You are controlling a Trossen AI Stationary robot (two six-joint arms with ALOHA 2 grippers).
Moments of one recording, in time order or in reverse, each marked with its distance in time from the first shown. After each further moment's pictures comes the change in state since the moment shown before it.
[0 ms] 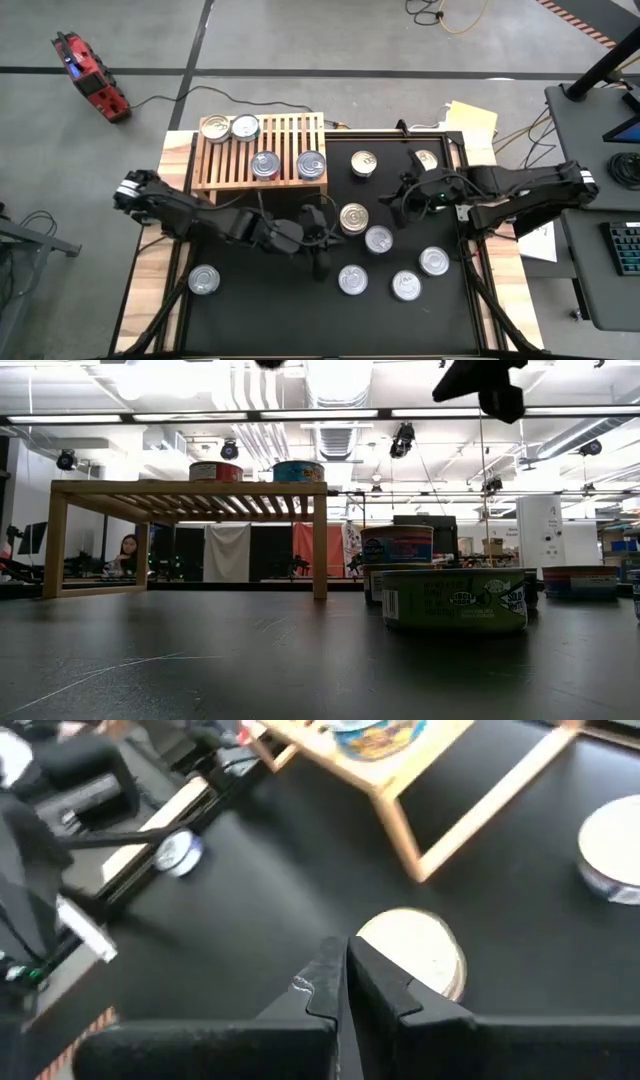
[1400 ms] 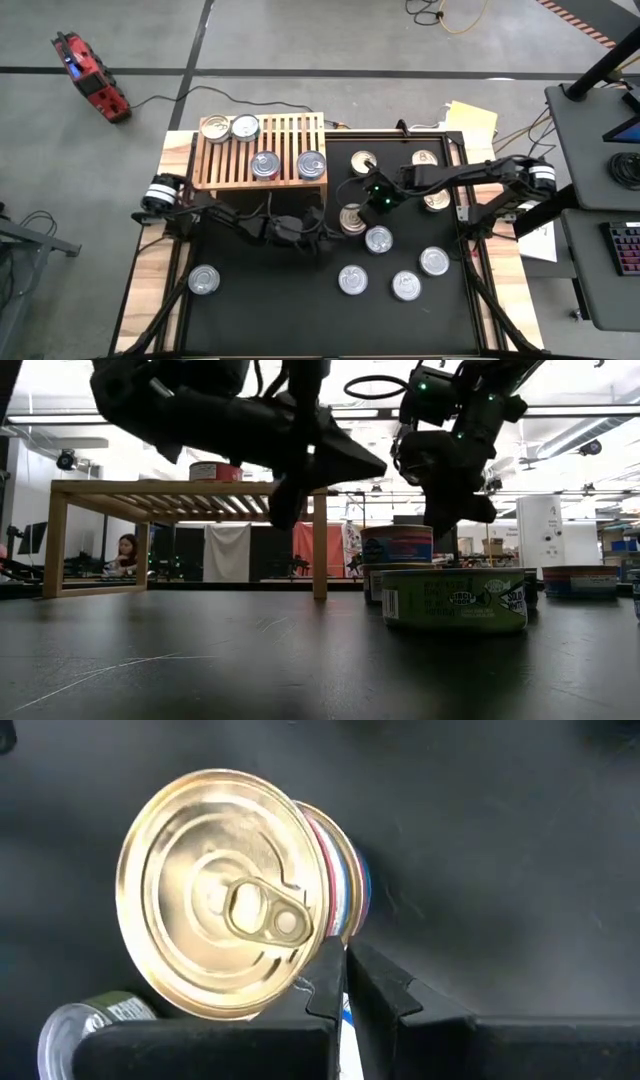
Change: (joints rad) left arm 0.149 0.217 -0.519 0.954 0.164 -0.112; right arm -0.256 0.454 -0.071 0.044 -0.332 -0.157
